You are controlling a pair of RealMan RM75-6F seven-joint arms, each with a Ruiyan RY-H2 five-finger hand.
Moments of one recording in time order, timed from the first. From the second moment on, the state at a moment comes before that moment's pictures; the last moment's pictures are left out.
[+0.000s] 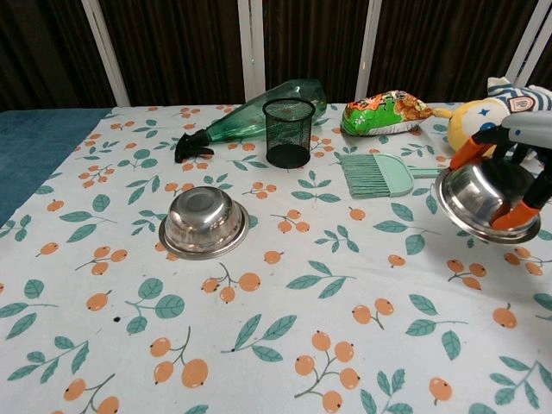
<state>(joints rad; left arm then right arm) -0.28 -1.01 -0.15 -2.04 1.28 1.18 0.44 0.63 -1.25 0.12 -1.76 -0.91 1.07 -0.47</state>
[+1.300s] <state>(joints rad) -0.92 -1.55 -0.20 -1.62 0.55 0.91 0.77 0.64 -1.07 0.16 -1.85 -0.82 1.10 -0.55</state>
